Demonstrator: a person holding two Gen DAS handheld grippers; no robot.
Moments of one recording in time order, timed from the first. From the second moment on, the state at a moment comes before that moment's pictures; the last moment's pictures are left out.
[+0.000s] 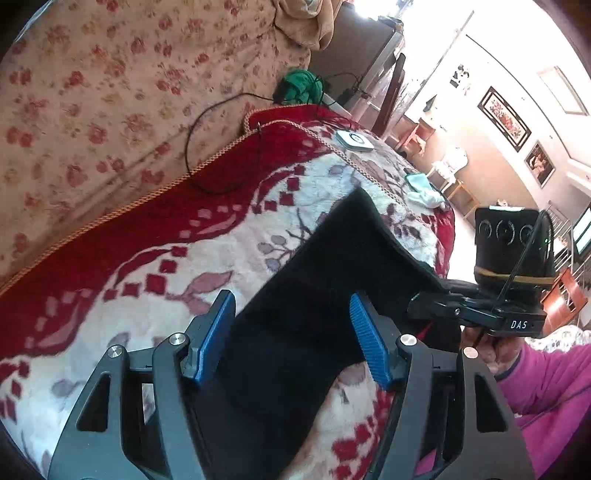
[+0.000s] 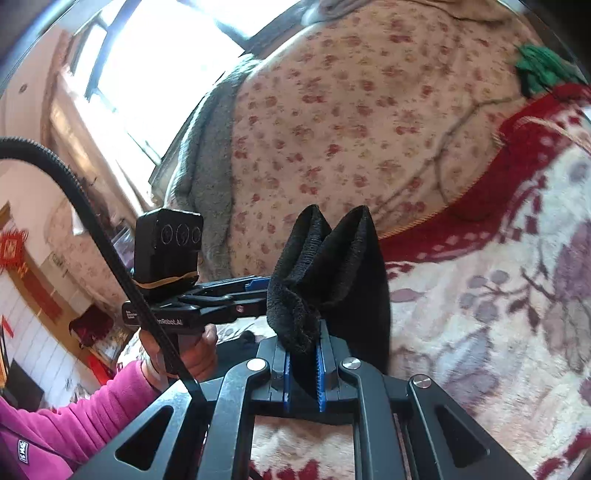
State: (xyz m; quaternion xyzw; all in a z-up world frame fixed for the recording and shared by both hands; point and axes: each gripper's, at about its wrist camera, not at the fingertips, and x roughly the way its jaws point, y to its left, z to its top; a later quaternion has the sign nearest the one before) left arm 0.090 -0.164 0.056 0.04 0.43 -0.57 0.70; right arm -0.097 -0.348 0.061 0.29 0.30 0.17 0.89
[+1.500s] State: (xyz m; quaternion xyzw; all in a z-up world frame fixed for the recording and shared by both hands) left arm 0.081 -0.240 0.055 0.12 0.41 -0.59 0.68; right arm -0.097 -0.408 0.039 0.37 0.27 0.17 0.87
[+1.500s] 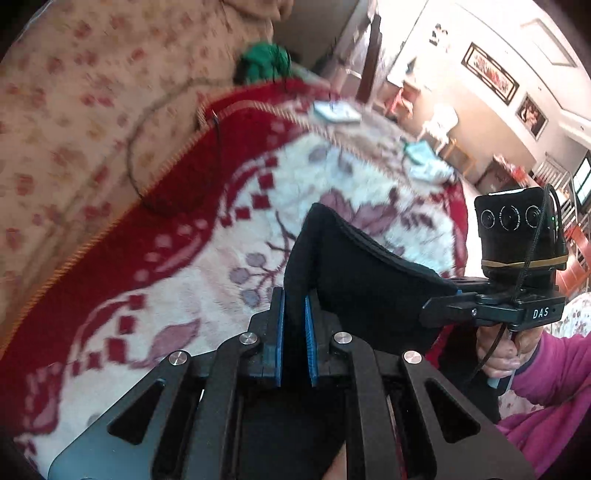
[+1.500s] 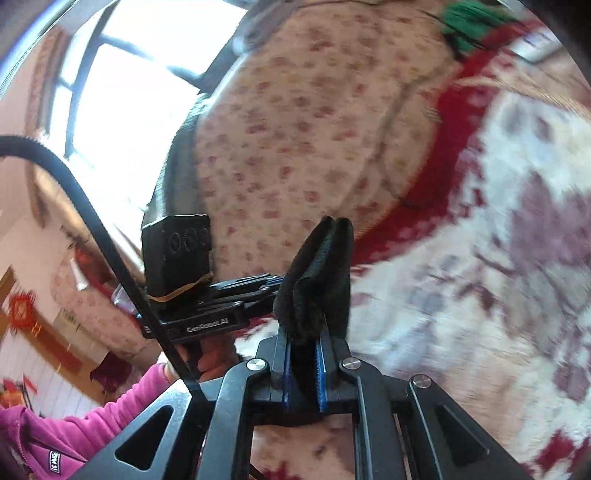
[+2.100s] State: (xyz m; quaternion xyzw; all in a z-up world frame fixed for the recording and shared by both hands) left arm 0.089 -0.014 0.047 0.02 0.44 -0.43 0.79; right arm -0.027 -0.194 0.026 0.27 0.38 0.35 0.81
